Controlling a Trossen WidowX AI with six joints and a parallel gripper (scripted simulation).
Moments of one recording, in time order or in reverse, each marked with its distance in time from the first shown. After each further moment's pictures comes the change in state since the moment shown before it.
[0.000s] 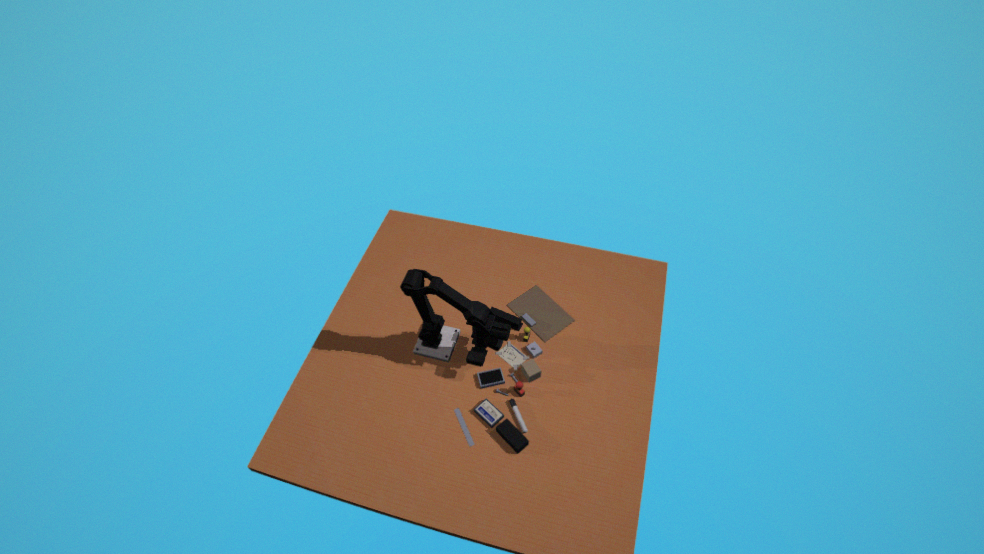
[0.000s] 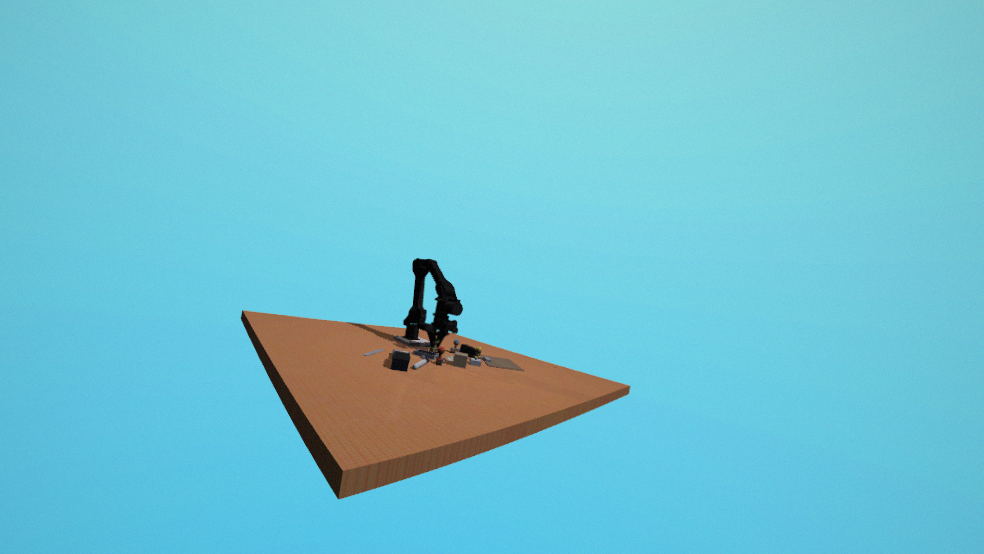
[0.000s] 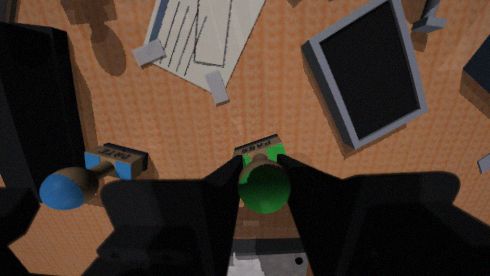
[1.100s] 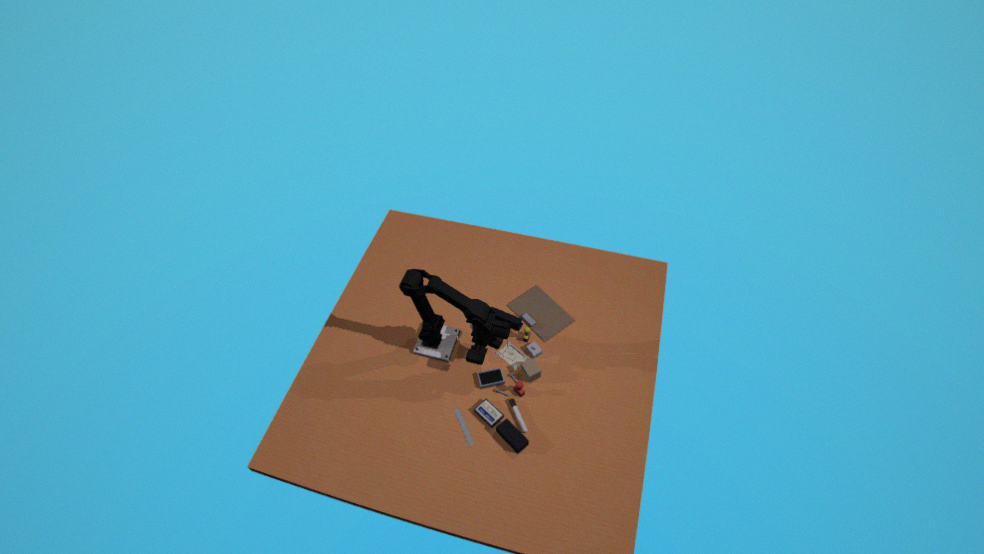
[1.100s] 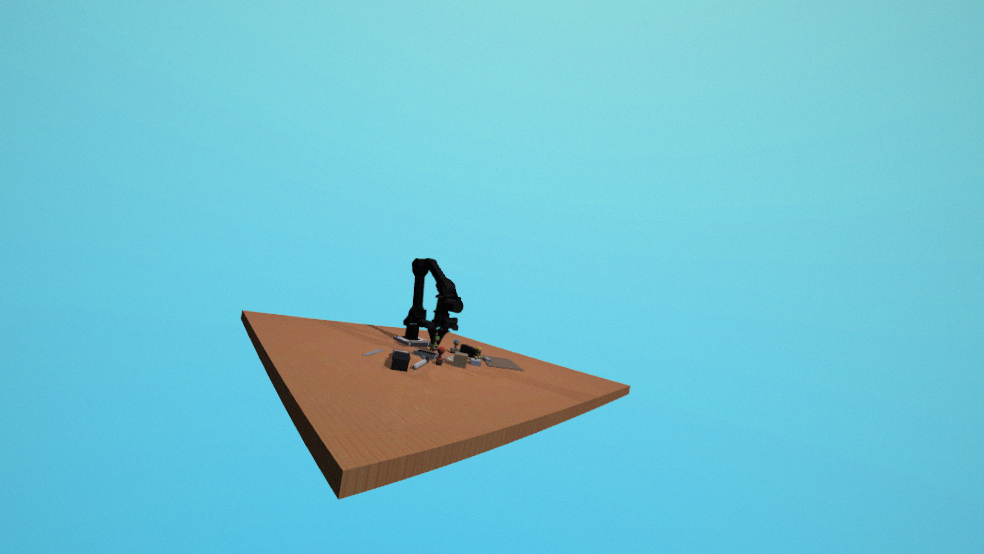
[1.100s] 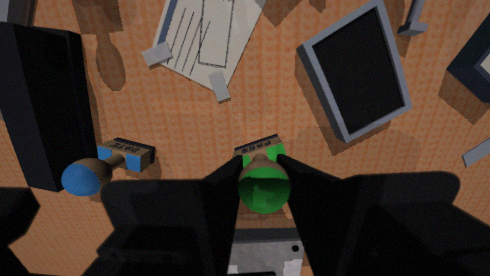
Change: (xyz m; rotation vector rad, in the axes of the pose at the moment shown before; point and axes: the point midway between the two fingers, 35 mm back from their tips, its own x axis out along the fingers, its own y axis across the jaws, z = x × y) arm -0.012 0.000 0.000 -0.001 0.008 0.000
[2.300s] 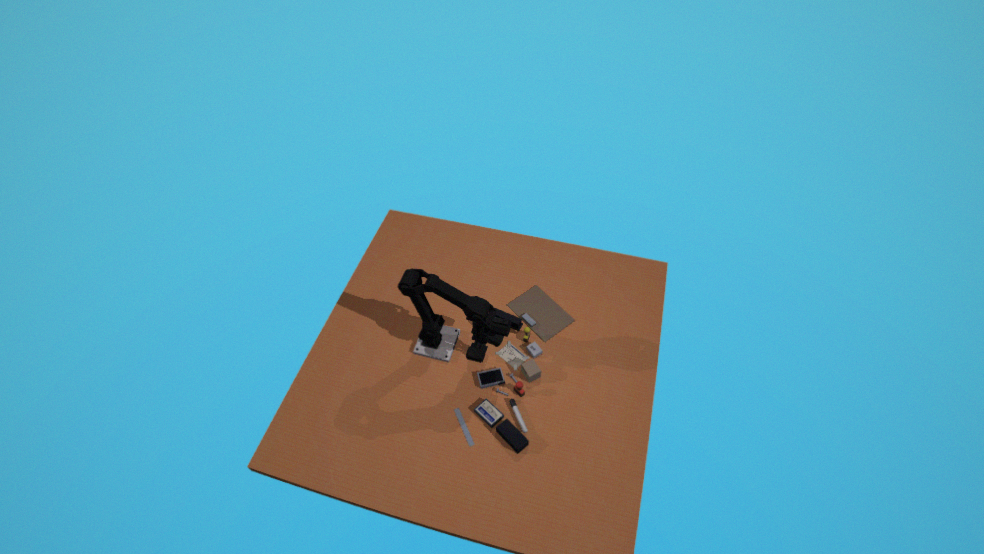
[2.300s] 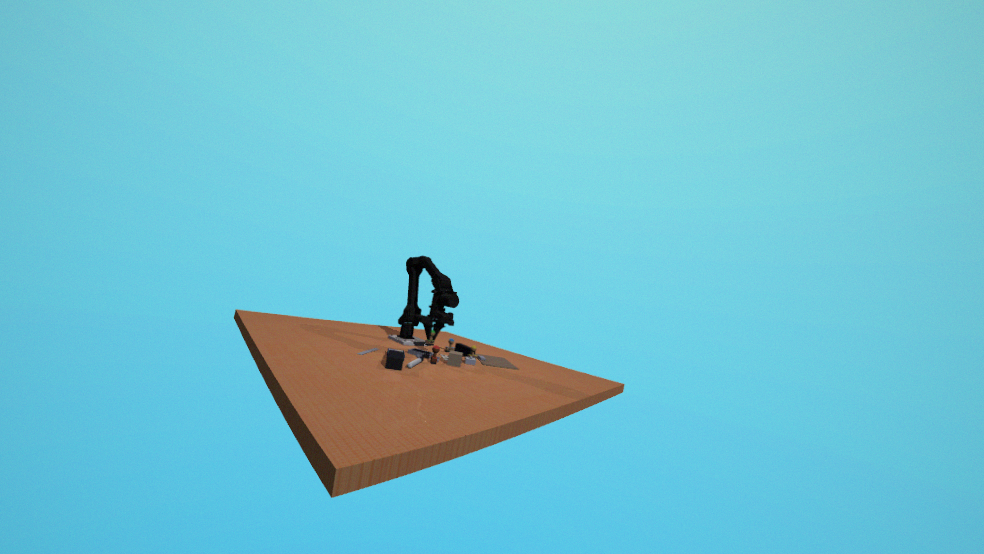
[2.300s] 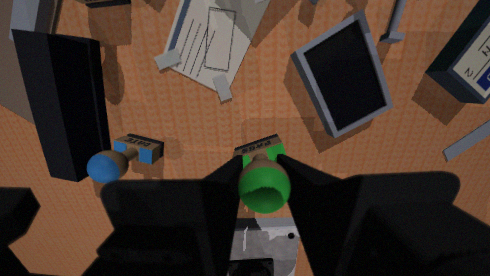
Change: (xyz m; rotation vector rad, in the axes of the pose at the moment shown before) arm -0.017 0.000 0.001 -0.001 0.000 0.001
